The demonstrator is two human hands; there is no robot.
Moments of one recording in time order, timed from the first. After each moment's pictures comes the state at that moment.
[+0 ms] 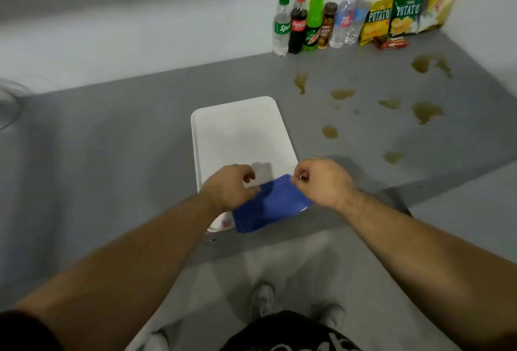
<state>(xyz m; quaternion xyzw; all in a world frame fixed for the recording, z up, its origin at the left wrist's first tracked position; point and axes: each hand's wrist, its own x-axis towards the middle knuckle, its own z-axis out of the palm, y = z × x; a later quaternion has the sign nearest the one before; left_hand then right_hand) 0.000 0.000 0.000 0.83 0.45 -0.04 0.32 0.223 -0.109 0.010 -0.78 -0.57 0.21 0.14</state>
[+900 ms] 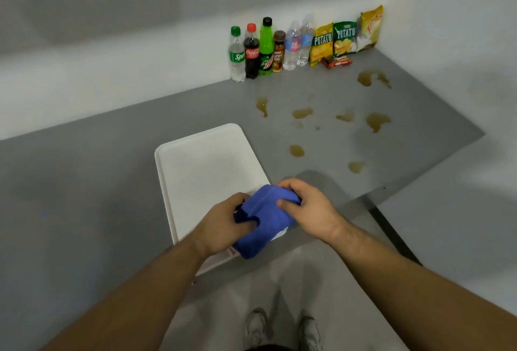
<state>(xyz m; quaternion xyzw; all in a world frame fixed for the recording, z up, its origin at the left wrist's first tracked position) 0.021 -0.015 0.011 0.76 0.35 0.04 0.55 0.223 -0.137 0.023 -0.72 -0.43 0.36 0.41</state>
